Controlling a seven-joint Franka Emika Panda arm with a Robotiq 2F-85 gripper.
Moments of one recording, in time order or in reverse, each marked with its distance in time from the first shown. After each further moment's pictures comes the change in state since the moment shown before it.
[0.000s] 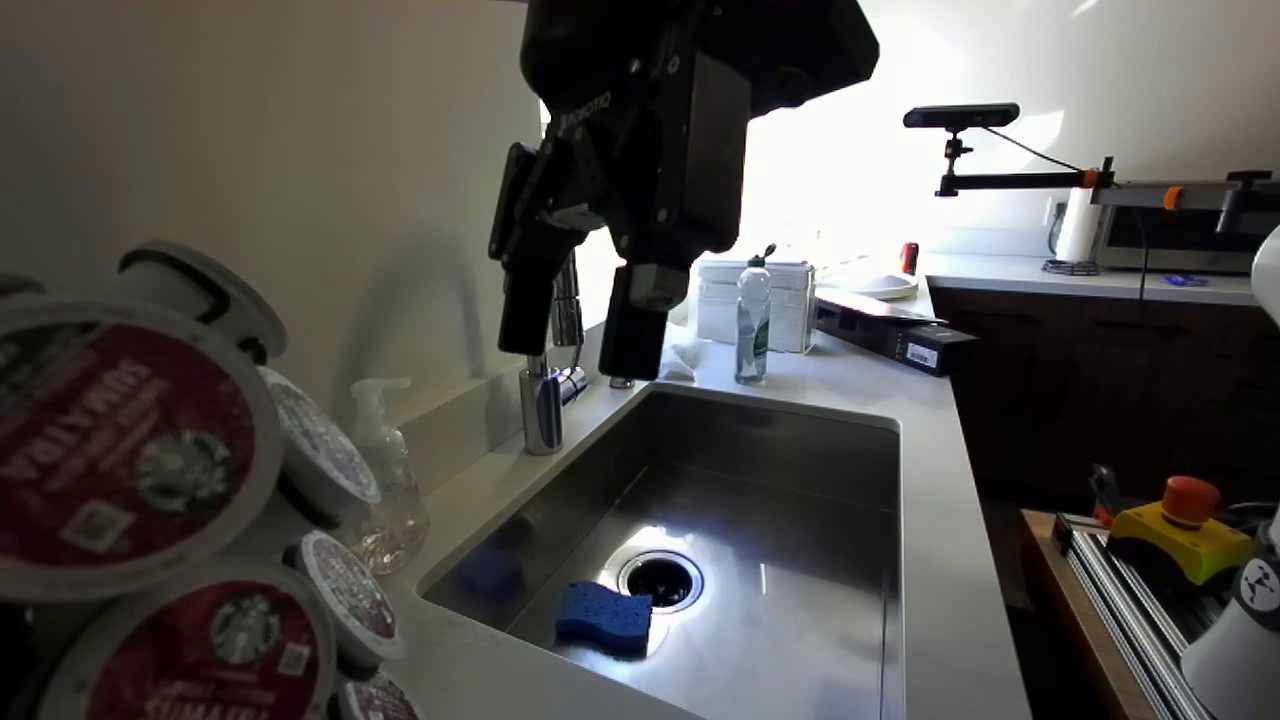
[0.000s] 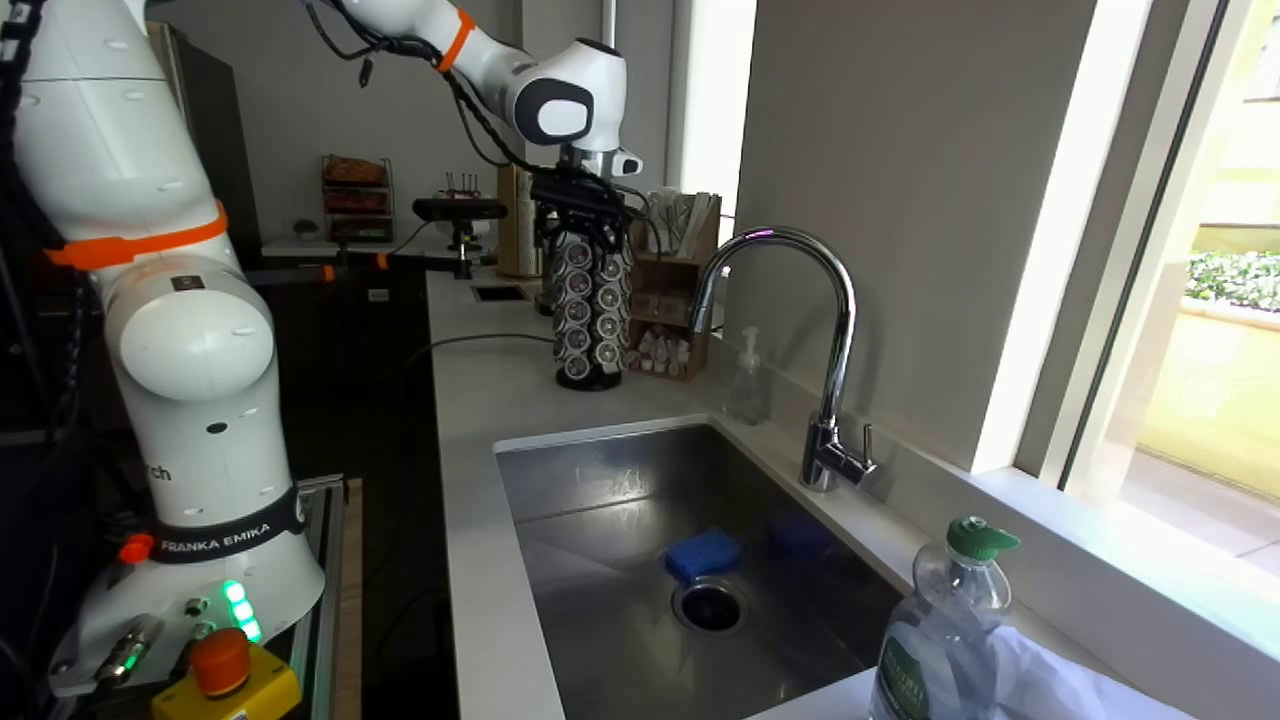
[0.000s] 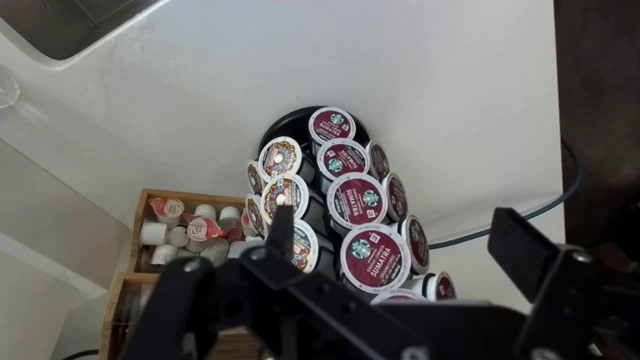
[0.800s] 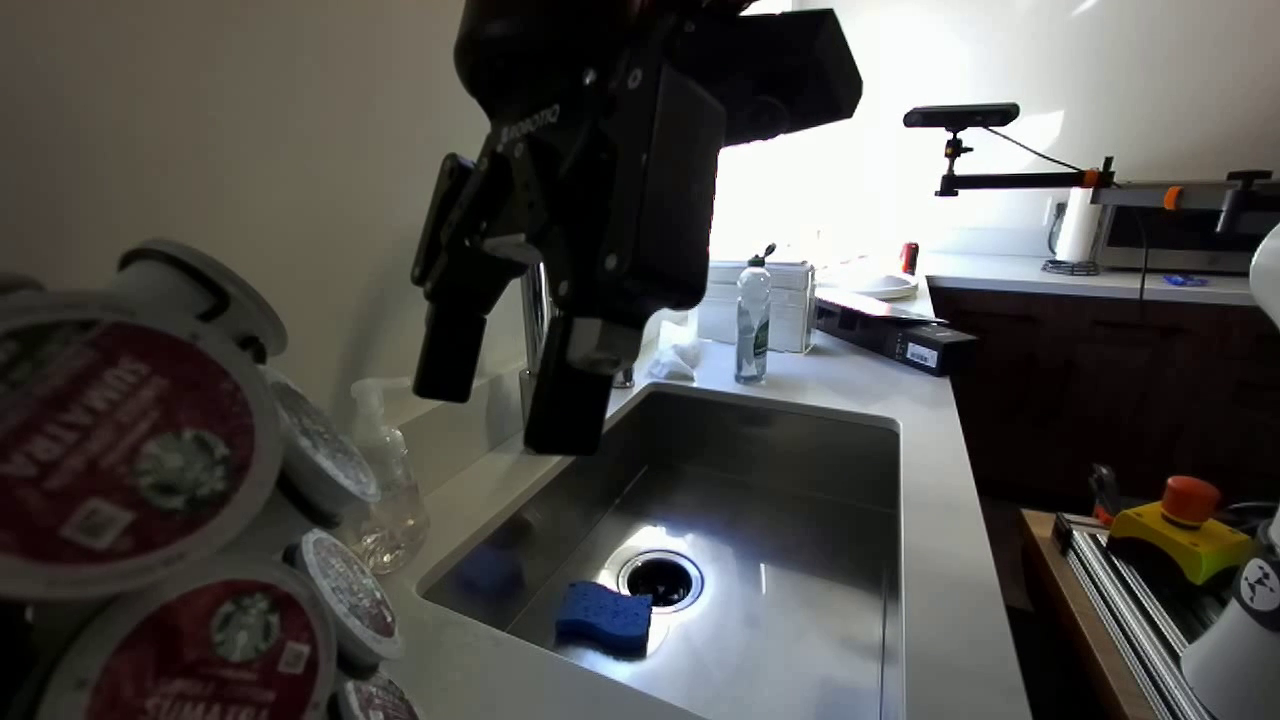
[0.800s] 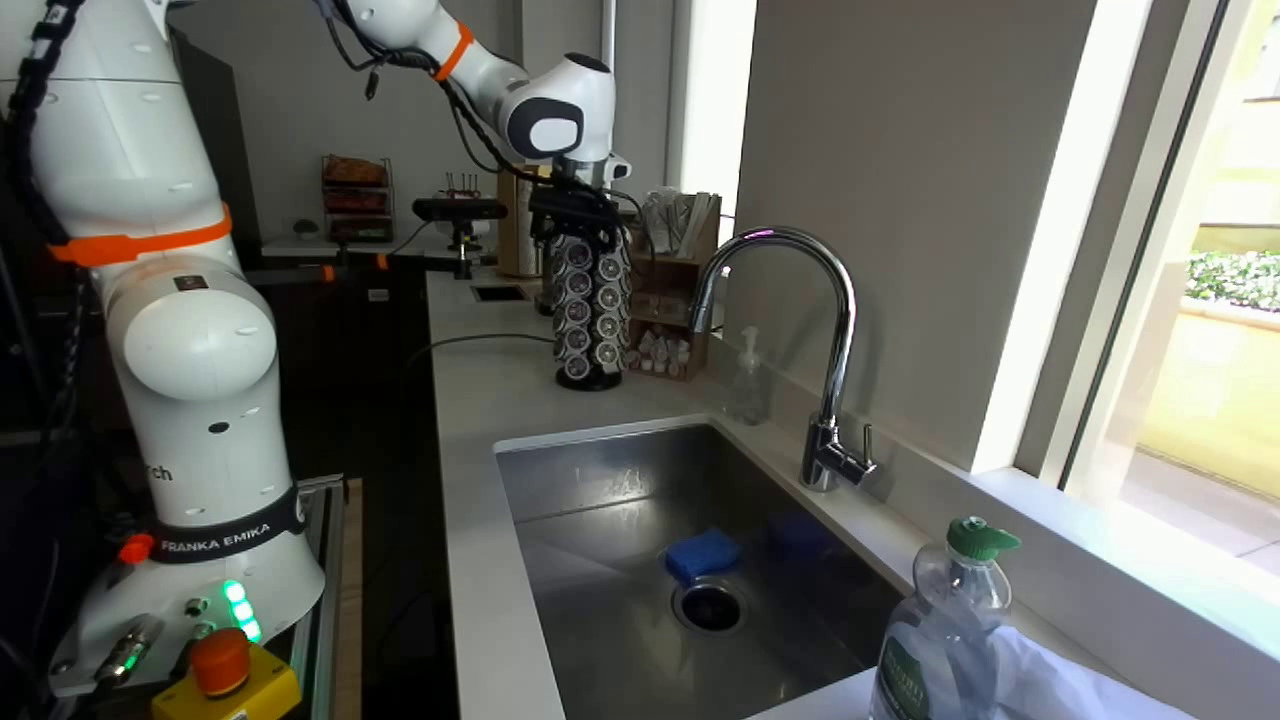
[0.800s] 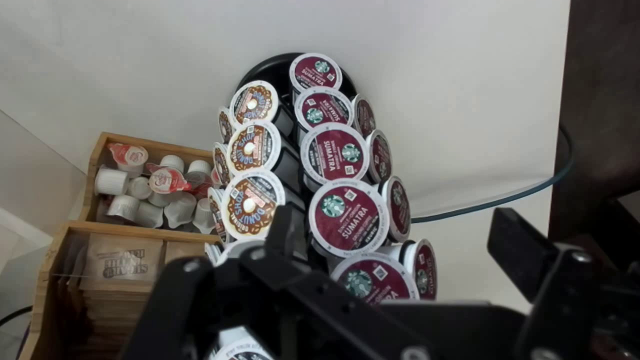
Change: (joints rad) arm 0.019 0.047 0.052 0.006 0.076 0.104 -0.078
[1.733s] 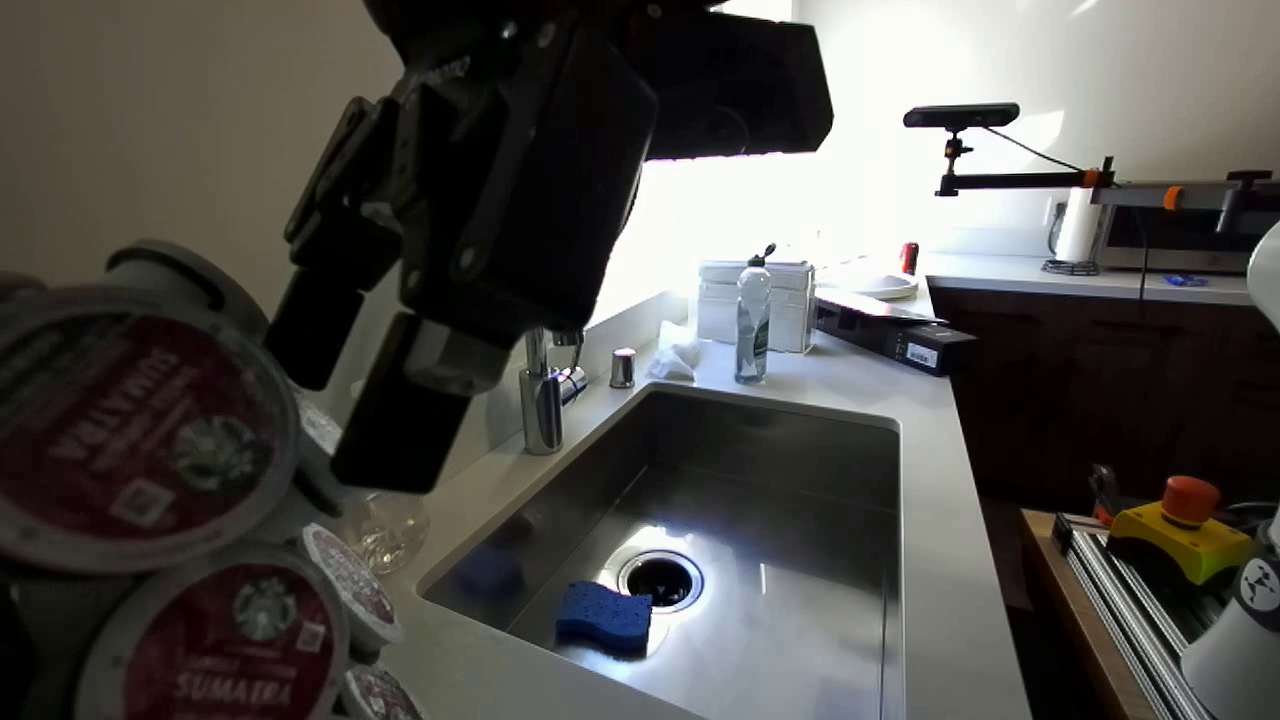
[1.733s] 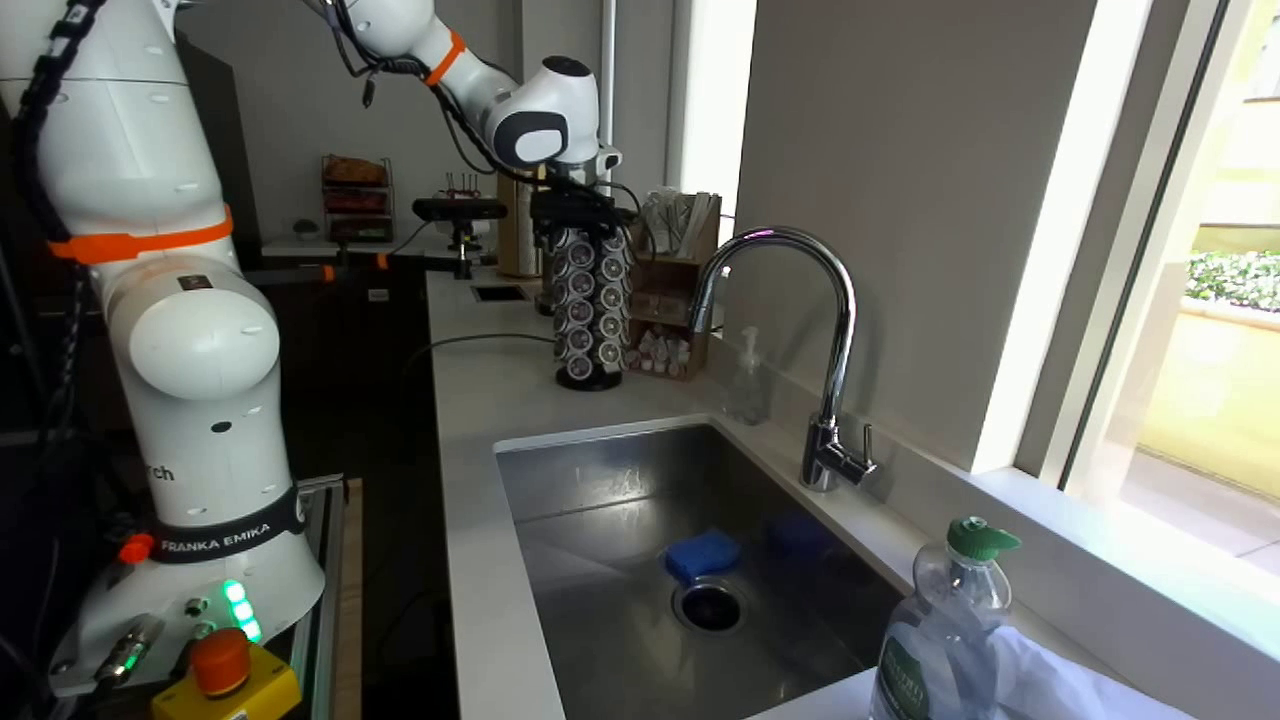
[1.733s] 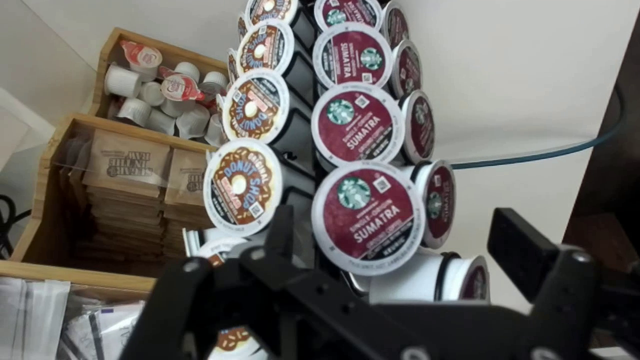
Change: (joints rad) arm 0.027 0.019 0.049 -0.013 0.082 0.218 -0.096
